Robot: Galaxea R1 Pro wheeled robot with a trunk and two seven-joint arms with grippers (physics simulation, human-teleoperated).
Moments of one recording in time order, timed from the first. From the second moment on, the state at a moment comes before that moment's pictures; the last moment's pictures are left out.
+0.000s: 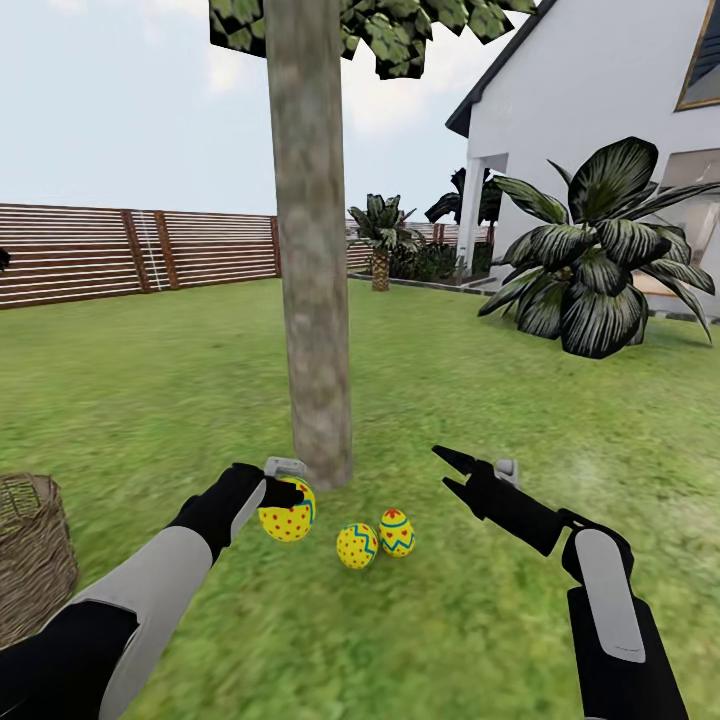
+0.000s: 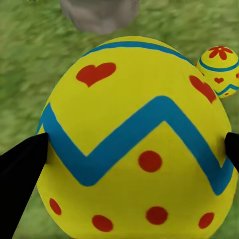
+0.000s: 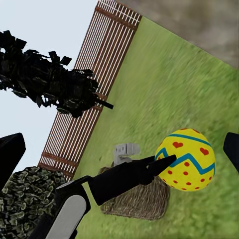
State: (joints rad) left arm -0.94 -0.03 -0.21 -0.48 0.09 0.64 -0.05; right arm -0.39 0.10 -0.29 -1.58 -1.04 1.04 0.10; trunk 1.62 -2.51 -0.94
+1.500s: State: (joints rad) left arm -0.93 -0.03 -0.21 -0.47 0.08 0.49 -0.03; right arm -0.39 0.10 -0.29 -1.58 -1.04 1.04 0.10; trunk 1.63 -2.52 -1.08
